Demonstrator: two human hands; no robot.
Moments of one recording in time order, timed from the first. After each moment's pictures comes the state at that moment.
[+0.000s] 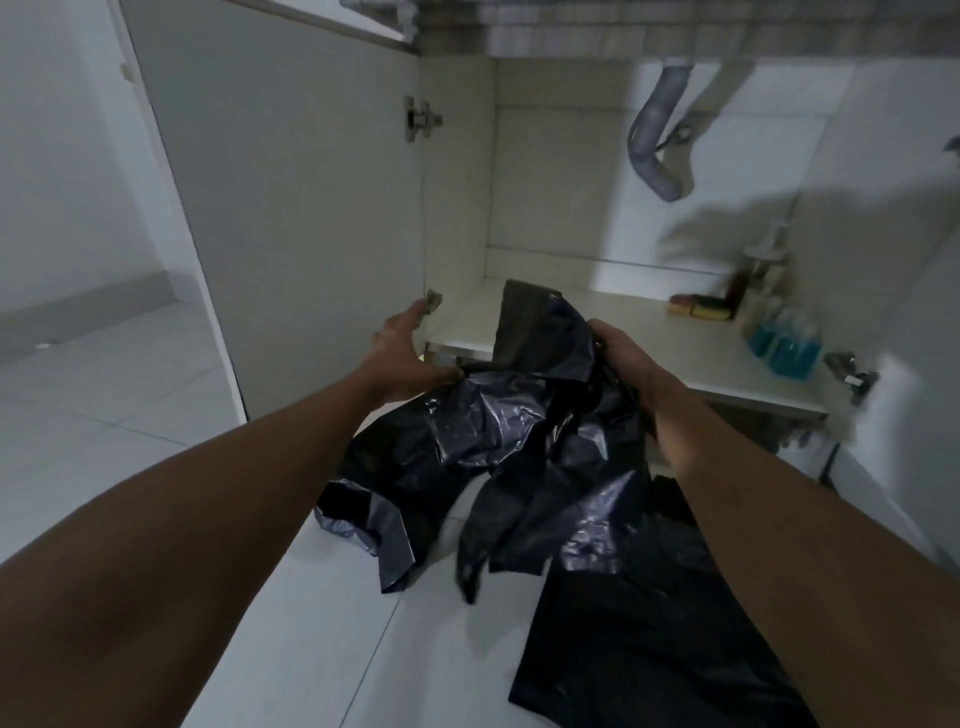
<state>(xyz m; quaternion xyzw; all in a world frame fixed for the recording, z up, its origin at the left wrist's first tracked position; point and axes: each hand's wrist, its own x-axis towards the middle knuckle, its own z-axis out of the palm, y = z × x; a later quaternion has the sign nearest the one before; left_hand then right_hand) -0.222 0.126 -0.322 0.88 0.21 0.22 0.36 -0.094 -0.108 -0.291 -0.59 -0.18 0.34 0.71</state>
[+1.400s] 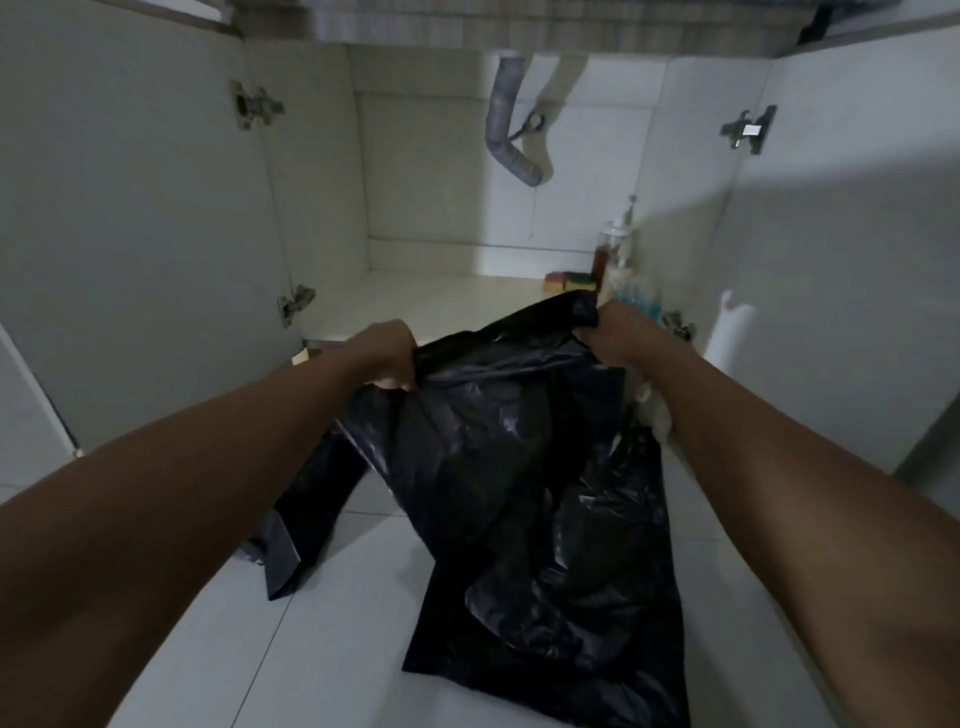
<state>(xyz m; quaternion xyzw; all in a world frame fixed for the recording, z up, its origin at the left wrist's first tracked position) -0.155 -0.012 -0.286 0.98 0.17 -0.02 0.08 -0.042 -0.275 -0.268 -0.96 -0.21 -0.01 0.20</state>
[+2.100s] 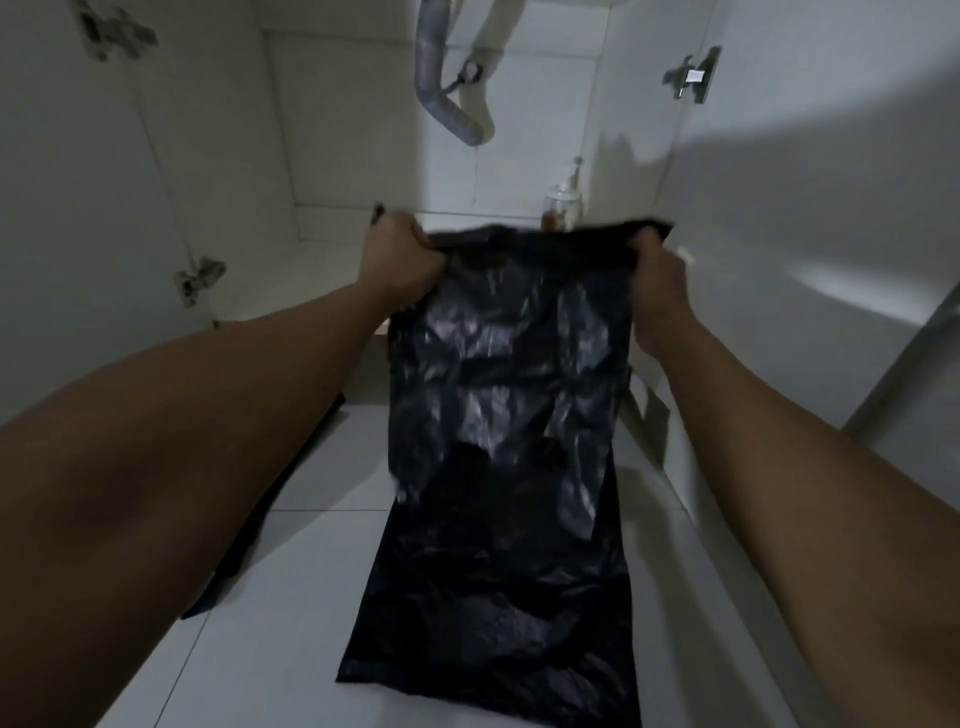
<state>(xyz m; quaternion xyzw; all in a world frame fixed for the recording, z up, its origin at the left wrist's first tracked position) -0.051 -0.078 -0.273 0.88 0.11 0.32 0.34 -0.001 -0.339 -0.275 -0.67 -0.04 -0.09 0.73</state>
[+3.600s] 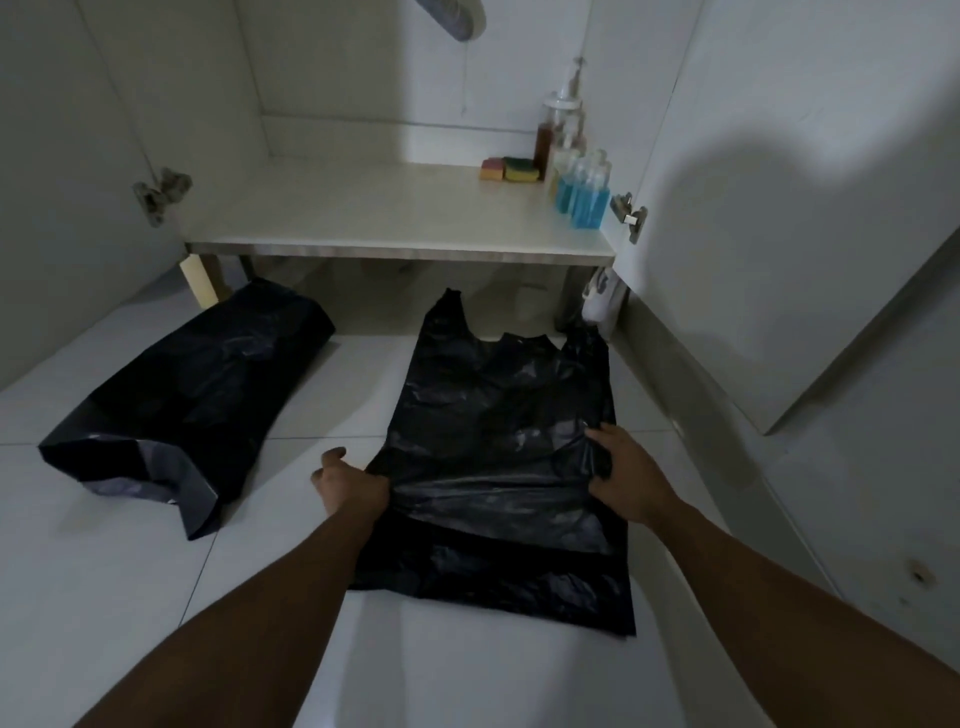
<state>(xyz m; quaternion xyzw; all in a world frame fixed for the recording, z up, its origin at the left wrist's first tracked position) -0.203 -0.092 -0.569 0.74 0.45 0.10 0.50 -0.114 -0.411 -0.531 -0.93 -0.16 0.10 0.31</state>
